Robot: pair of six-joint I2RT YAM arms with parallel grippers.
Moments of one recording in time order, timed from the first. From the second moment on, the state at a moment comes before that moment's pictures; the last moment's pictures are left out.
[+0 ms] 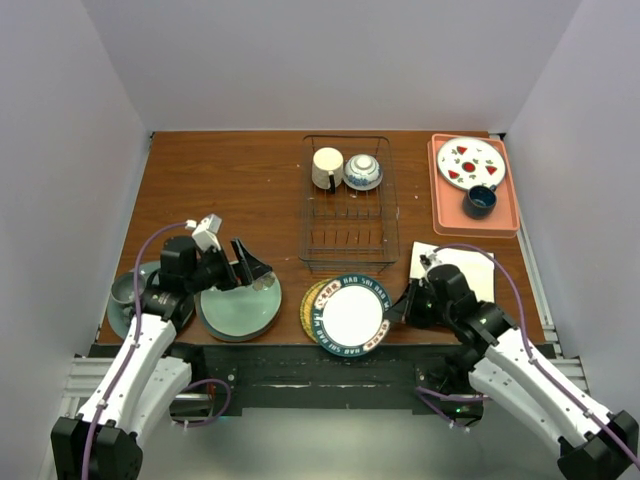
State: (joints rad) left arm -0.16 0.71 0.46 -0.32 0.51 -0.60; right arm 0.57 0.59 0.41 -0.61 -0.19 0.84
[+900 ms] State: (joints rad) left arm -0.32 0.79 0.46 -0.01 0.76 -0.62; right arm 0.58 0.62 0.62 -0.51 -0.41 0.83
